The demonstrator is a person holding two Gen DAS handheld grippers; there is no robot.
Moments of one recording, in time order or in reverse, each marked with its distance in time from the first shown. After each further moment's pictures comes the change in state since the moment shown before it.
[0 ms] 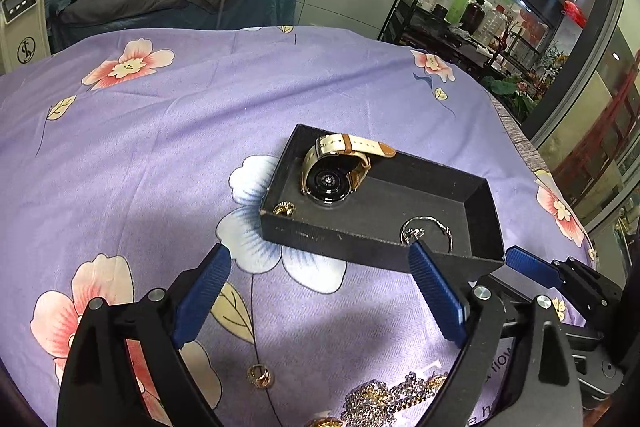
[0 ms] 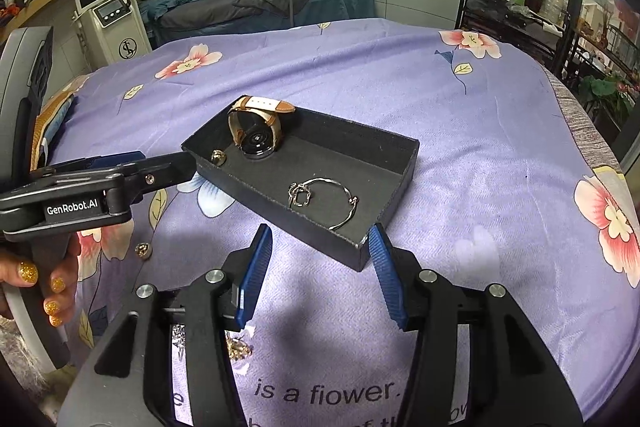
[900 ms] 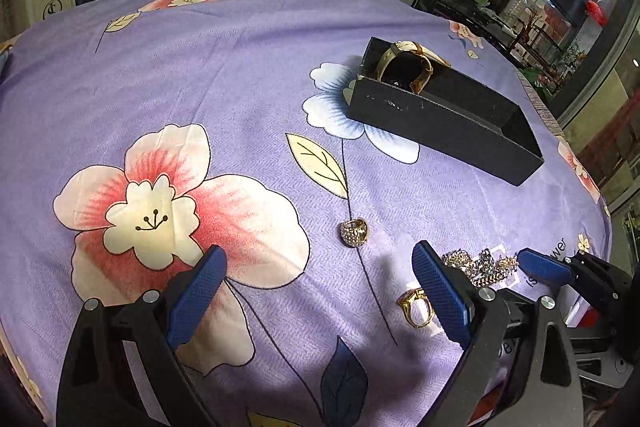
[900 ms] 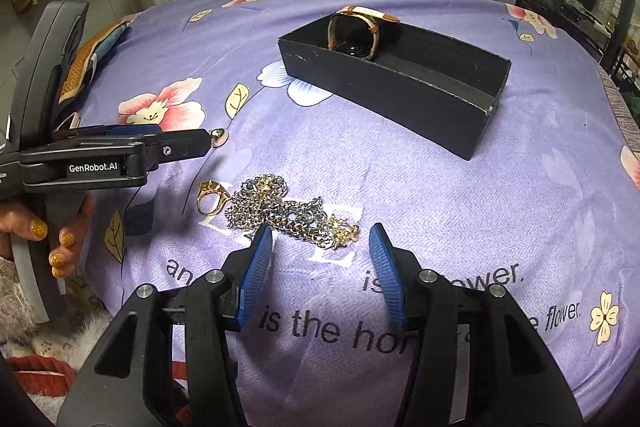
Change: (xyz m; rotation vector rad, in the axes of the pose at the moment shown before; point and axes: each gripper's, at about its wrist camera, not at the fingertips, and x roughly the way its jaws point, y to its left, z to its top) left arm -0.025 0.053 -0.081 -0.059 0.080 0.050; right arm -0.004 0.056 -0.068 -0.142 0.119 0.128
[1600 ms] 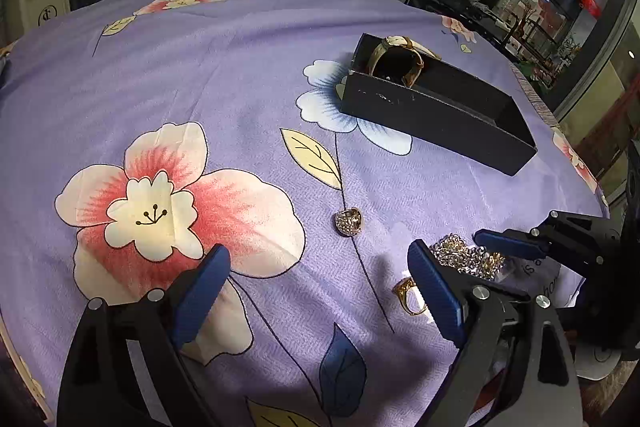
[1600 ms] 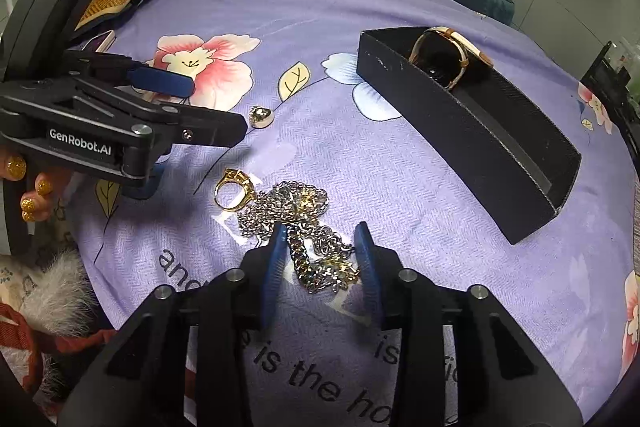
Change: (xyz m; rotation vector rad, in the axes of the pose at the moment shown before) left arm -0.003 -0.004 -0.003 0.022 0.004 -0.004; right arm 0.025 0.027 0.014 -0.354 0.053 0.054
